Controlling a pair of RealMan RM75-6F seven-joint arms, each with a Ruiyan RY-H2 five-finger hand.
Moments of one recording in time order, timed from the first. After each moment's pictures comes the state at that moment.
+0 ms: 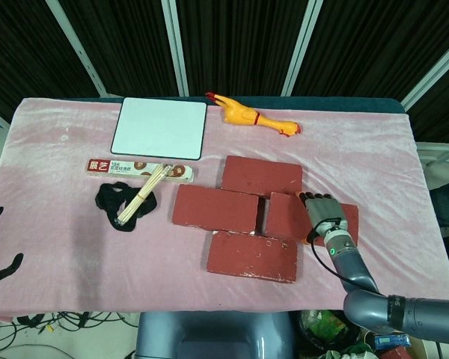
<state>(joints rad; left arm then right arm) -0.04 -1.15 -0.09 -1.72 1.34 1.53 0.22 0.94 -1.21 0.10 -1.90 -0.32 1.03 -0.67</state>
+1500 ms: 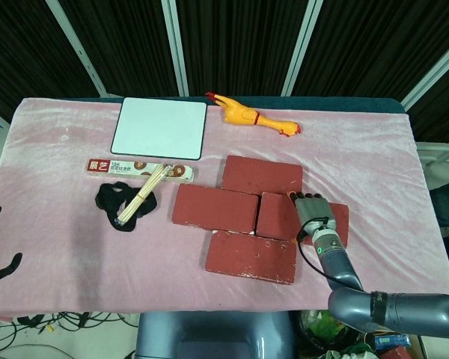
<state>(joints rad) -0.04 -1.15 -0.10 -1.73 1.32 1.53 0.23 0.99 -1.28 0.11 -1.88 -0.24 1.09 -0.71</state>
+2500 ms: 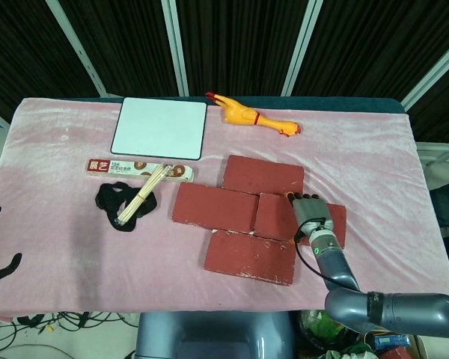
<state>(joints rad) -0.04 -1.15 -0.10 -1.73 1.32 1.53 0.24 1.00 -1.30 0.12 -1.88 -0.23 1.11 -0.72</state>
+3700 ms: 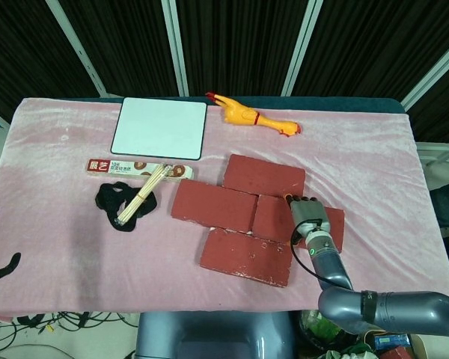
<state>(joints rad) -0.04 -1.16 -0.11 -1.74 1.30 1.53 0.24 1.02 -1.32 0.15 -1.90 -0.13 1.13 -0.76</state>
